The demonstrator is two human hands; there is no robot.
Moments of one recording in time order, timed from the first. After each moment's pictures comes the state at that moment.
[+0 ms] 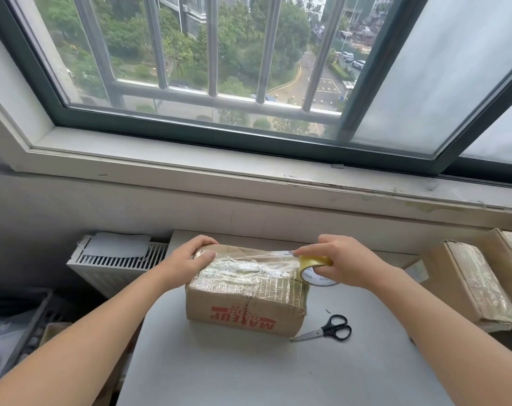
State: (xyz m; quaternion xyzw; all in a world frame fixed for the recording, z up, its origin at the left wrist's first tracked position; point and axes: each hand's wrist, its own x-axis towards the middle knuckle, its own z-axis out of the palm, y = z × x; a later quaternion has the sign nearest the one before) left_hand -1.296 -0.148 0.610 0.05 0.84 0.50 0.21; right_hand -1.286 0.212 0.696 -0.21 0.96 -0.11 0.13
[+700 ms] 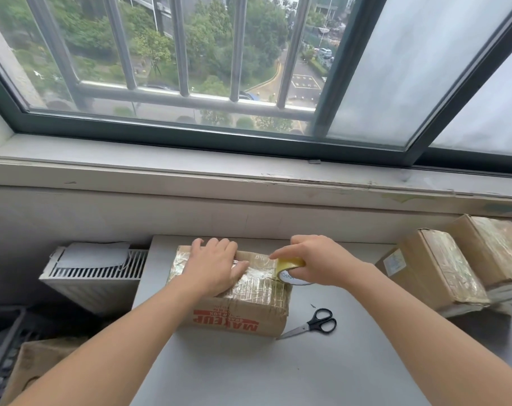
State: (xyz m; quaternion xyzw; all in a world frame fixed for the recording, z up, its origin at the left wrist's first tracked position) left_hand -1.307 -0.046 0.605 0.20 0.97 0.05 0.10; right_hand -1.281 0.201 0.695 -0.23 0.96 -0.11 0.14
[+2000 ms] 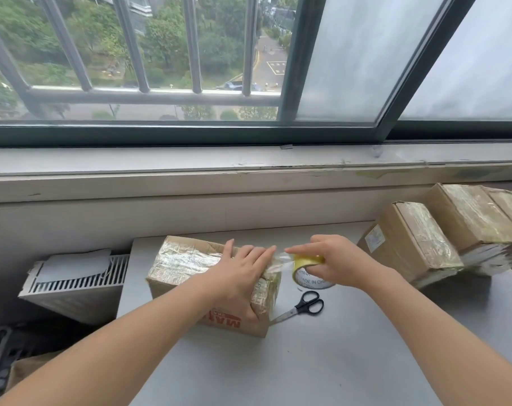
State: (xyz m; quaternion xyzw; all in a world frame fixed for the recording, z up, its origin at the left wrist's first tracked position) left_hand -1.276 0.020 0.623 0.43 0.88 0.01 0.19; right_hand -1.234 0.275 0.677 -0.13 0.97 -0.20 0.10
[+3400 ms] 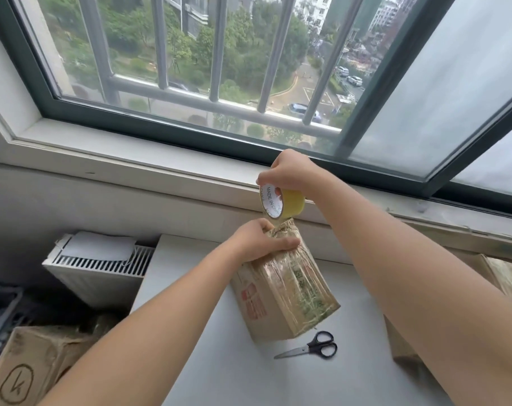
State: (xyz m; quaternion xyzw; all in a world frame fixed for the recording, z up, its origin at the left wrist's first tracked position) left_hand -1.354 -0.011 0.671 0.04 0.84 0.47 0.26; right_hand -1.422 0.091 0.800 0.02 0.97 -0.18 0.14
